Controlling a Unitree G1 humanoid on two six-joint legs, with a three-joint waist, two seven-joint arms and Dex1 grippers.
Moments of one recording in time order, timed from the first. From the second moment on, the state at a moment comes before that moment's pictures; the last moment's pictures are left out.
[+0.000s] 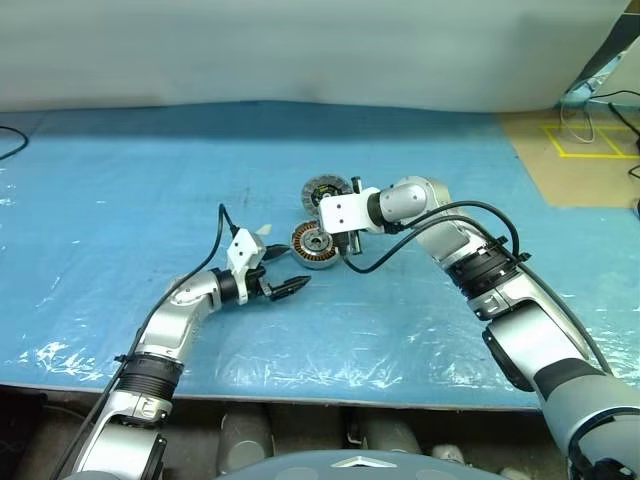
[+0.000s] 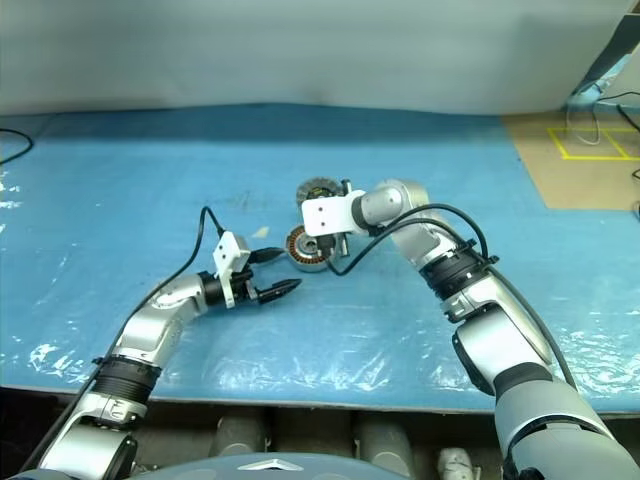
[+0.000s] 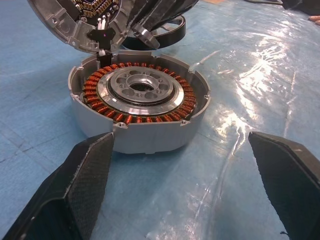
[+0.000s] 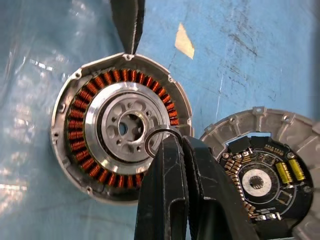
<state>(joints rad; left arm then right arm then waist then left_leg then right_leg) -0.31 0.35 -0.10 0.22 -0.29 0.14 -0.95 -0.94 -0.45 0.53 0.37 -0.38 -0.04 1.06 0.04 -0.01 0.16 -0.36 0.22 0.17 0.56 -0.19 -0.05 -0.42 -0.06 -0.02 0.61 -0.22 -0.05</state>
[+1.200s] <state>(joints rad) -0.12 0.35 -0.12 -0.03 -0.33 0.23 -0.90 -1.29 -0.34 0.78 0.91 -0.77 -0.77 0.92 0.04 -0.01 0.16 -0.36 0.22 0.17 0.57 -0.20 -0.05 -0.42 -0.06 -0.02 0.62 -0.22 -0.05</state>
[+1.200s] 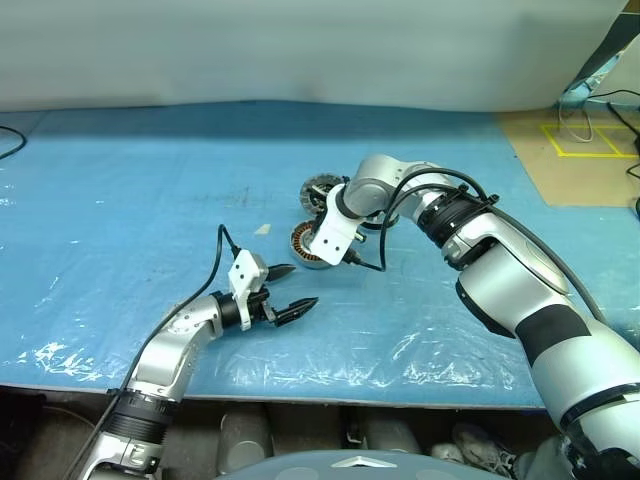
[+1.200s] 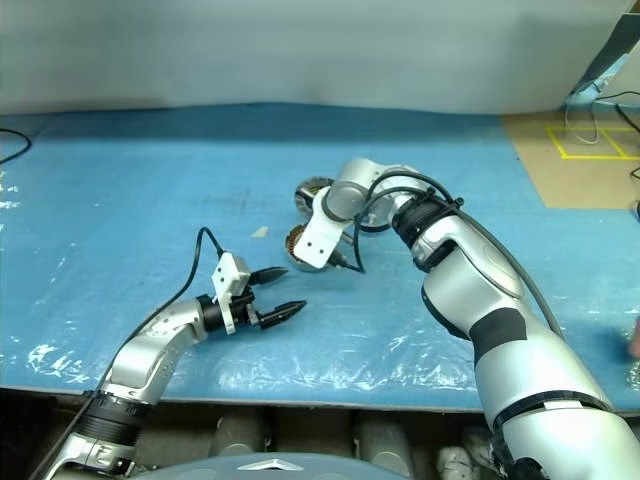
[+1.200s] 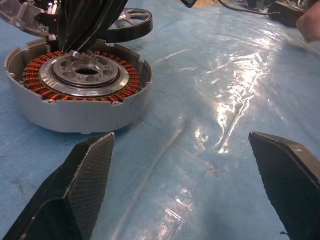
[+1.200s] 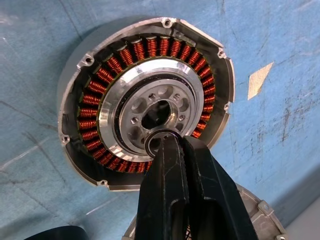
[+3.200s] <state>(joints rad) -0.13 0.35 -0.12 -0.02 -0.33 0.23 -0.89 -1.32 -0.28 0.80 0.95 -0.85 -0.80 0.87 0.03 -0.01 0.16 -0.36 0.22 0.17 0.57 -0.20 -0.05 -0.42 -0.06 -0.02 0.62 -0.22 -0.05</state>
